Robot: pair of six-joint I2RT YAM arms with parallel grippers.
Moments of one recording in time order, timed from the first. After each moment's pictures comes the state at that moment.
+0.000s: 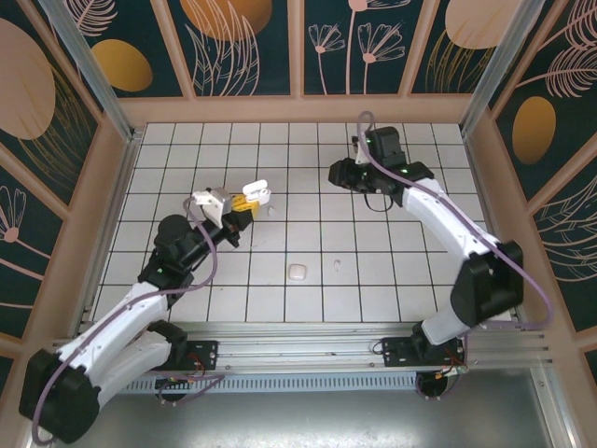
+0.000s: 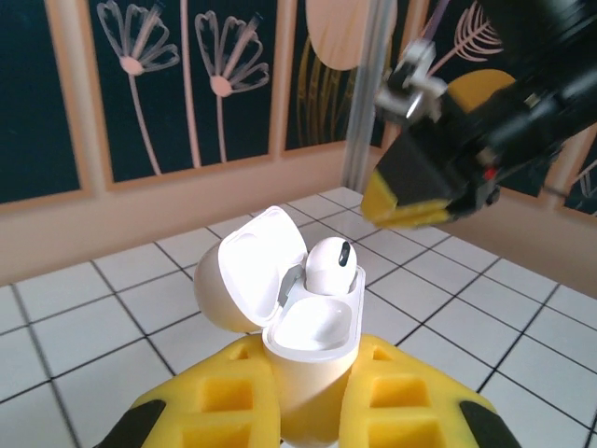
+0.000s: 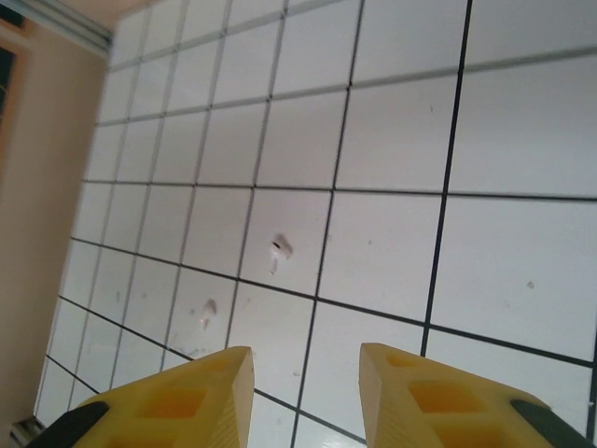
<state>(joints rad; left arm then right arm) -0.47 0.85 0.48 0.38 0.30 -0.10 0.41 1.56 1.32 -0.52 -0.35 0.52</state>
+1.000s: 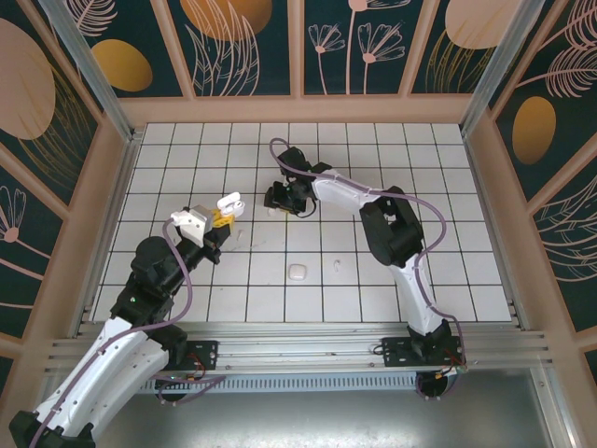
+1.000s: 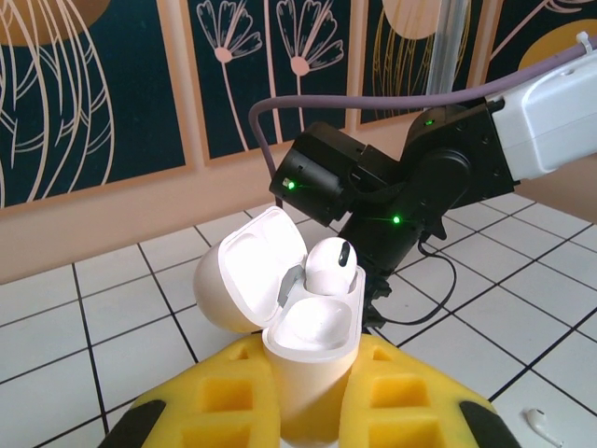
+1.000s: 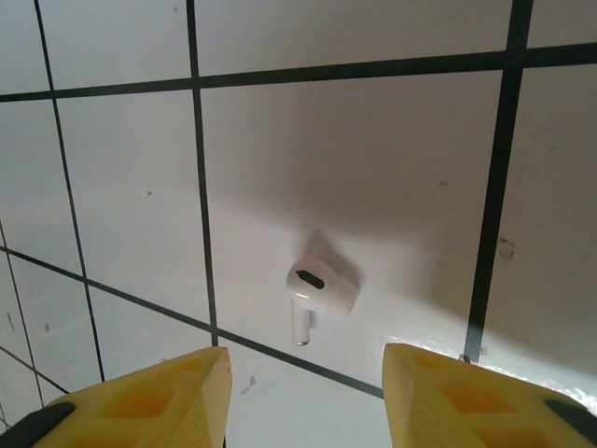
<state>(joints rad) -0.47 0.52 0.46 -0.01 0.14 0.00 0.69 2.27 1.80 -0.57 -0.29 0.77</state>
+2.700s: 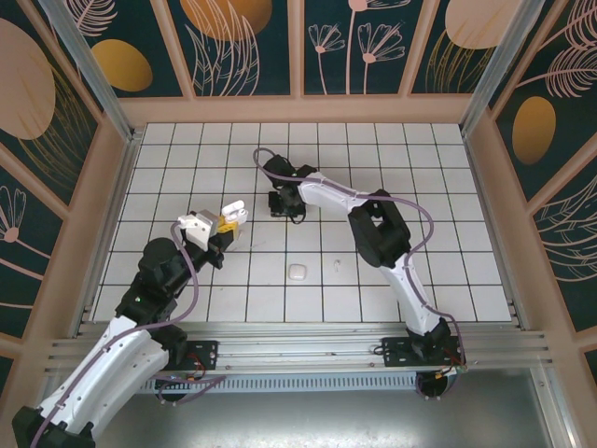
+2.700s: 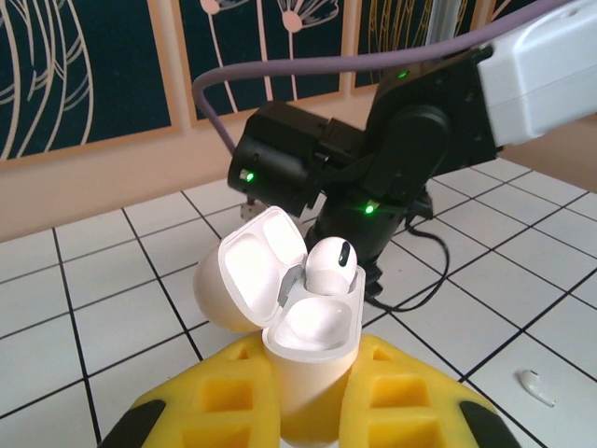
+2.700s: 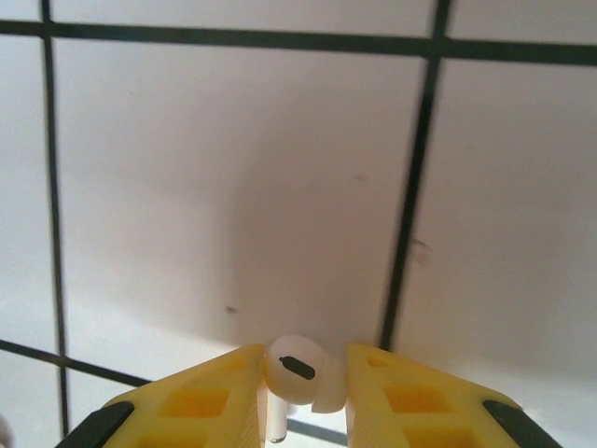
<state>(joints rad) -0.47 0.54 0.41 0.00 0.16 -0.01 0.74 2.33 1.88 -0.75 -0.03 0.62</state>
